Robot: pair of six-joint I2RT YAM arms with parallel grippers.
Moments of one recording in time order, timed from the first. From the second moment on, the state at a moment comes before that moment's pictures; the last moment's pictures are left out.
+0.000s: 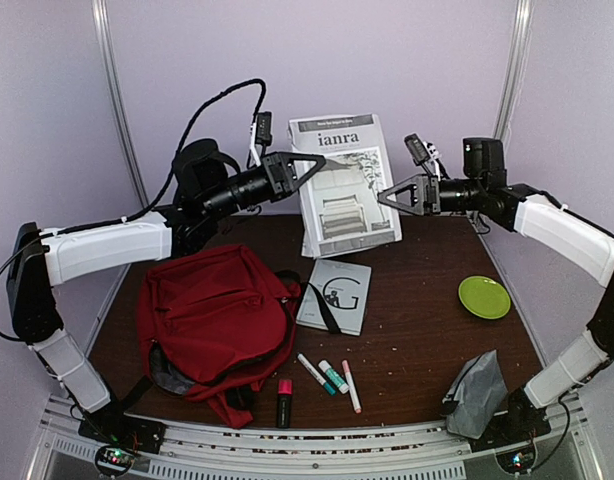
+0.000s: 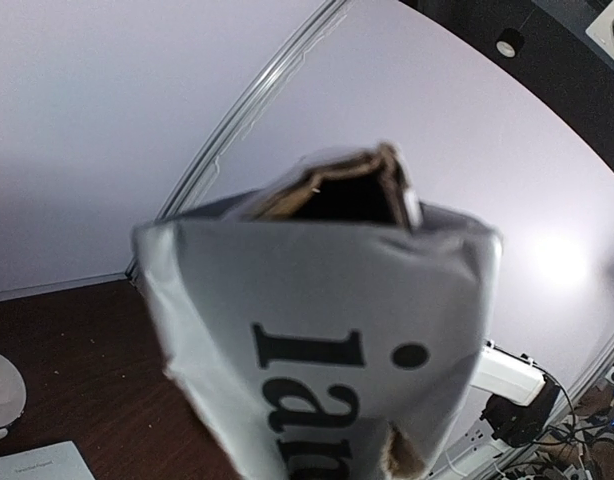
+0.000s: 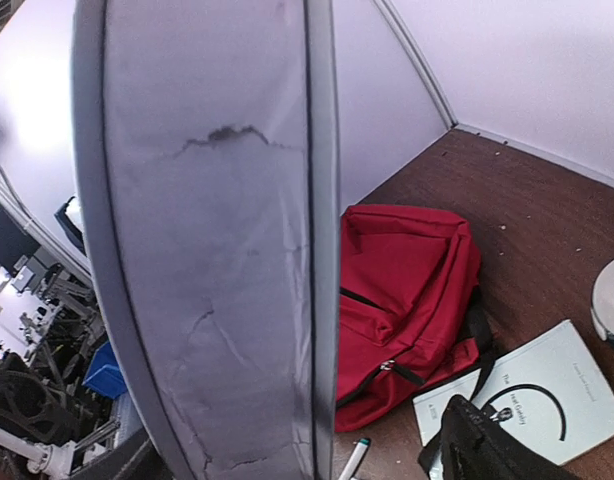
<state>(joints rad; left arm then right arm) -0.77 1.65 1.33 0.56 0.42 -0.79 0.34 1.47 1.31 -0.18 -1.02 0.29</state>
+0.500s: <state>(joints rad) -0.76 1.65 1.29 0.62 0.43 -0.80 0.40 1.47 1.22 -0.03 -1.15 0.45</state>
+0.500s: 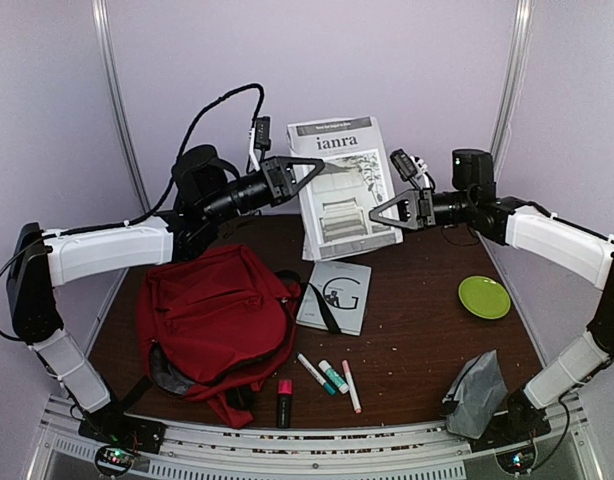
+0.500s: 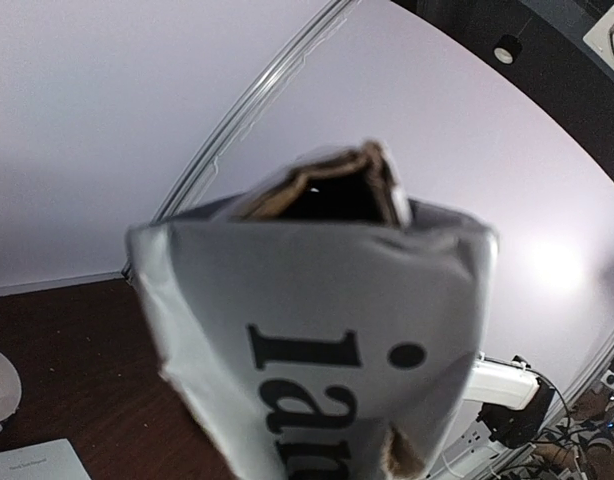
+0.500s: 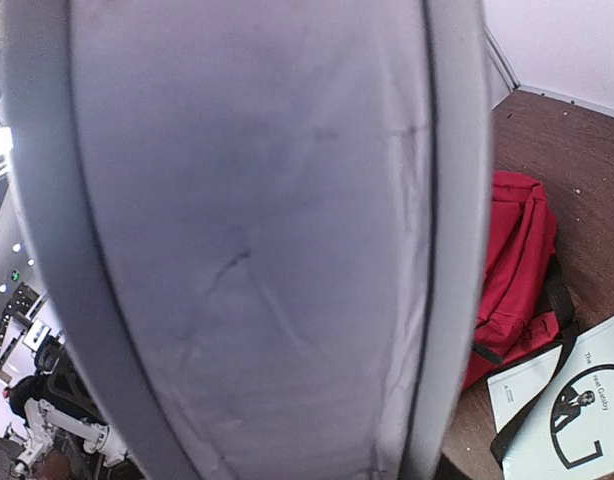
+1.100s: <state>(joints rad) -0.76 1.33 1.14 -0.03 0.21 -0.43 0.38 1.47 1.21 -0.23 -1.12 0.33</state>
